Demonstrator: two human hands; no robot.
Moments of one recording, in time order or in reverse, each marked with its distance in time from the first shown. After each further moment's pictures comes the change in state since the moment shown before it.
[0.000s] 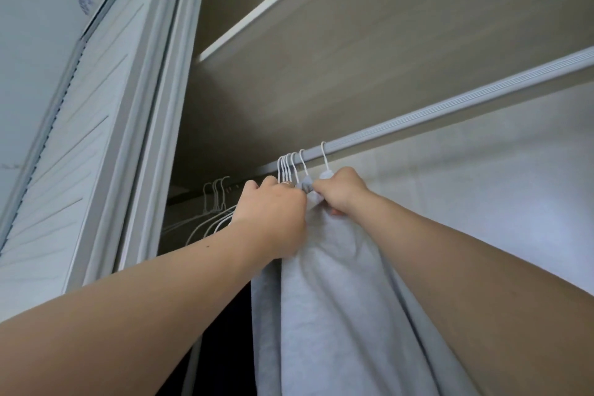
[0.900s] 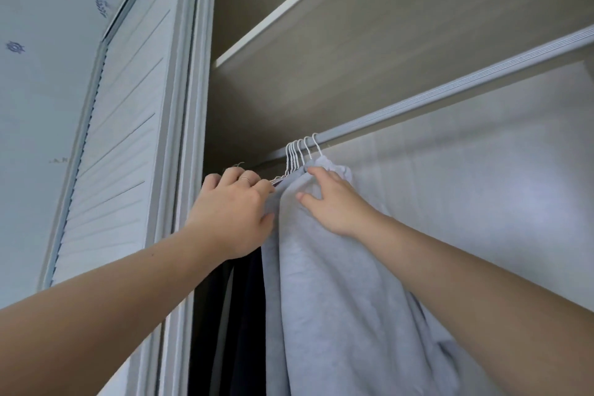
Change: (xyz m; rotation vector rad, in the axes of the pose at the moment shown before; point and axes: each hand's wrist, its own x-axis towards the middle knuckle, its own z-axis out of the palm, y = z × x) left_hand -0.084 -0.036 -0.040 0.084 0.015 -0.047; right_hand -0.110 -0.006 -0.016 -0.345 -0.183 -0.361
